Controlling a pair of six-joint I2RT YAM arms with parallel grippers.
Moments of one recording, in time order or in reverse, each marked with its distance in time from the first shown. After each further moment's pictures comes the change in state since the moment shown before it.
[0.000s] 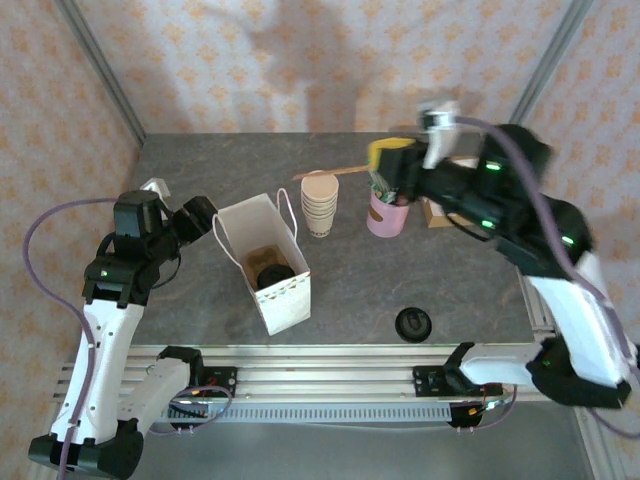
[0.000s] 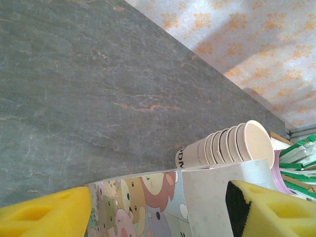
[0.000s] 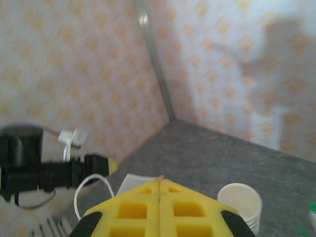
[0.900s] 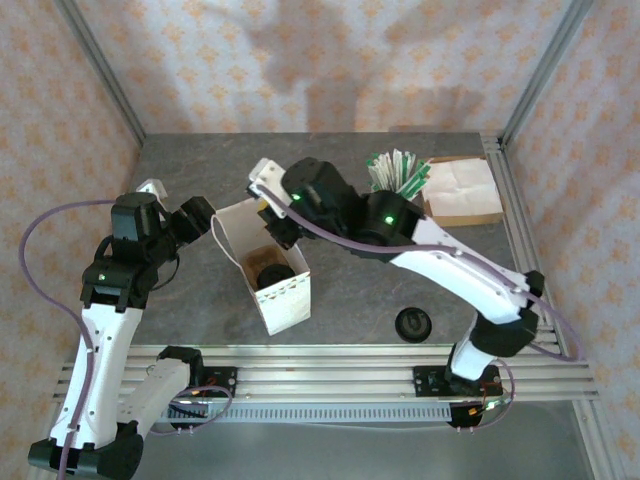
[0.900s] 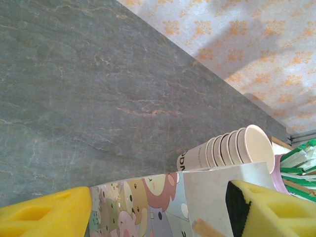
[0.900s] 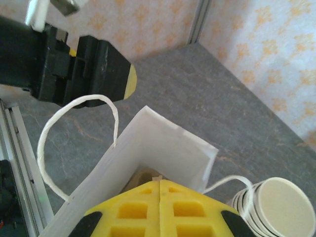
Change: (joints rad) left arm 0.000 -0.018 0.000 -0.001 -0.020 0.001; right arm 0.320 0.417 0.111 -0.070 0.227 -0.269
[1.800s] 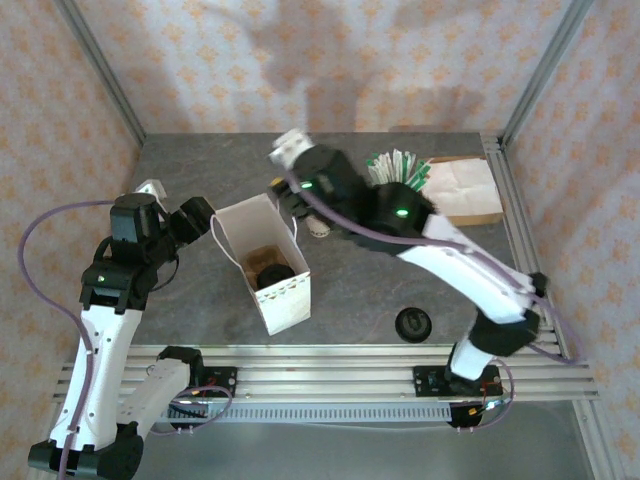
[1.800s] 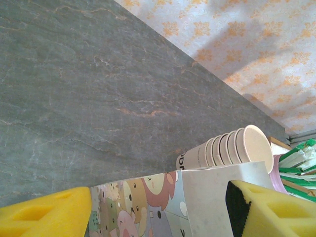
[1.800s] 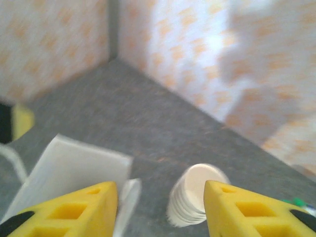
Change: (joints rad) left arm 0.000 -0.007 -0.002 0.000 0.000 0.000; right arm -0.063 -0.098 0.004 0.018 0.339 0.106
